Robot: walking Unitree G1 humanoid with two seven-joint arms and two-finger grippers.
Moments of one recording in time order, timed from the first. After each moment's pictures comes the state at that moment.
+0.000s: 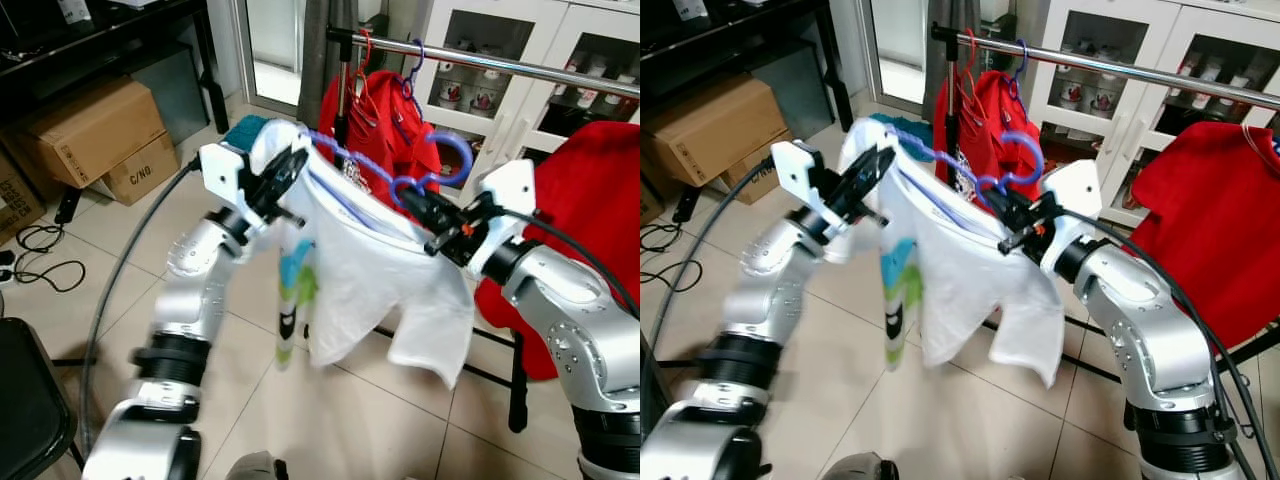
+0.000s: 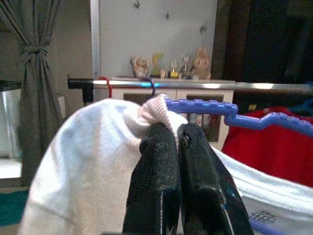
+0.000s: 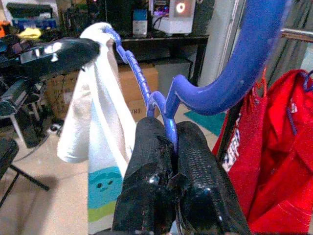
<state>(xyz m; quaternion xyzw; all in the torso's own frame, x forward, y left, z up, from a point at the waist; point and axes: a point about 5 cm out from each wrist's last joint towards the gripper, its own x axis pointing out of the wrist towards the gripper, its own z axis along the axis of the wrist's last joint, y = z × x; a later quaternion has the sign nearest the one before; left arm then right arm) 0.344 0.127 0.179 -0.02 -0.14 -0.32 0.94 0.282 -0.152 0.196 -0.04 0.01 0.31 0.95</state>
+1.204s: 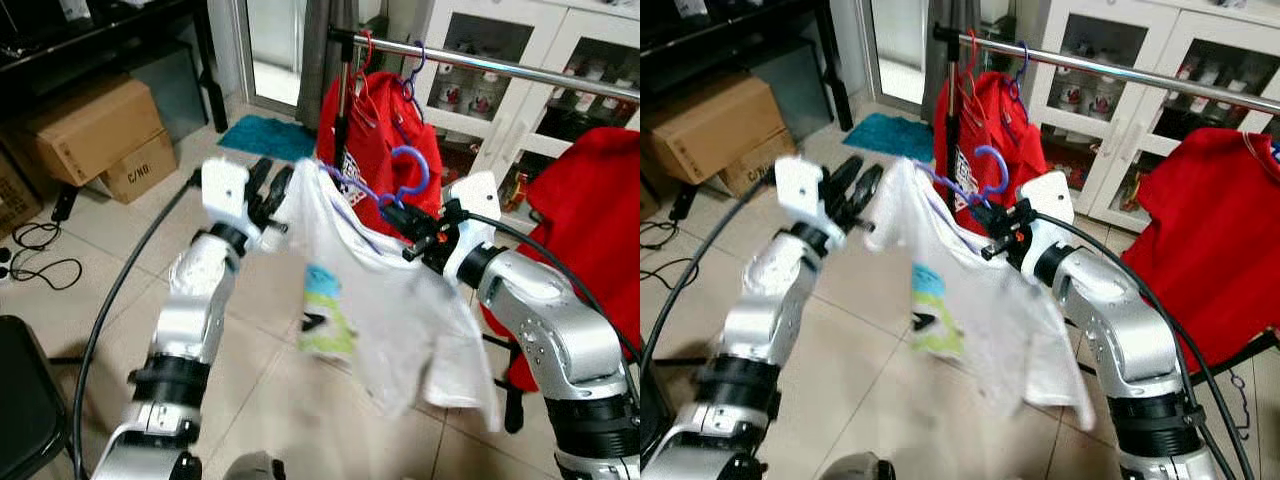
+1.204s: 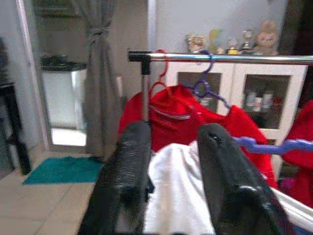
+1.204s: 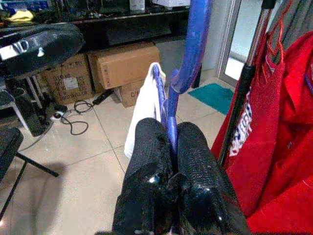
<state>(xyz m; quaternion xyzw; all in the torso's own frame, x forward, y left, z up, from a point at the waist) 0.336 0.134 0.161 0.00 -0.11 -0.18 0.98 0.294 -0.140 0.174 -0.02 0.06 0.30 0.95</state>
